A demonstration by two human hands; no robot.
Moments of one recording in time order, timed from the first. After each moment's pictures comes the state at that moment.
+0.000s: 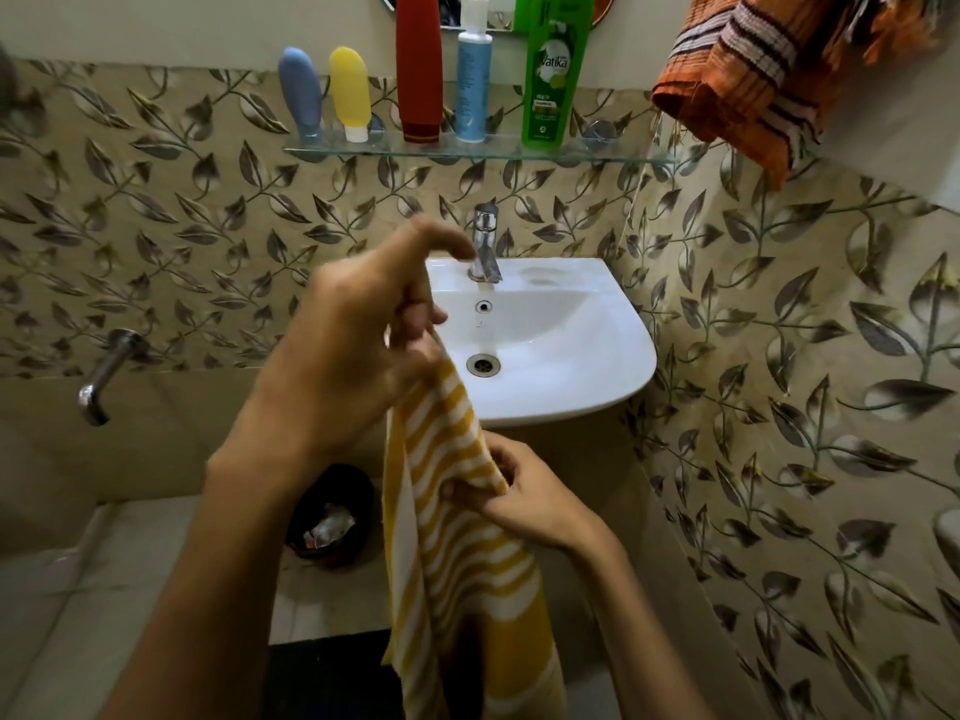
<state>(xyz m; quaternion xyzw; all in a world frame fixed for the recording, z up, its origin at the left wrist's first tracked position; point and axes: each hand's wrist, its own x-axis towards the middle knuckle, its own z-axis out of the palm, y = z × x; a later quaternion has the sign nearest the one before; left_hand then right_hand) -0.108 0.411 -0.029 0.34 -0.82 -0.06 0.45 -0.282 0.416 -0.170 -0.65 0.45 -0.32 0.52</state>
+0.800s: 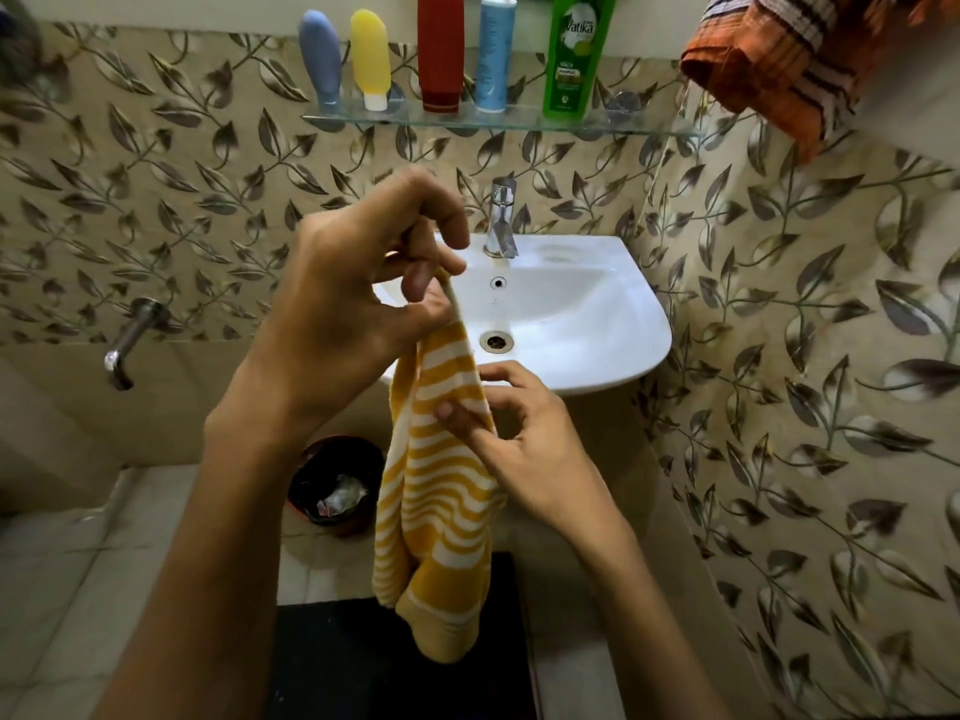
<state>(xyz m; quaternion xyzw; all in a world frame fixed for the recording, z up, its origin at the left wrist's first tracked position) -0.102 0.425 -0.022 0.30 -0.81 -0.09 0.50 -0.259 0.447 -0.118 -0.67 0.47 -0.42 0.40</state>
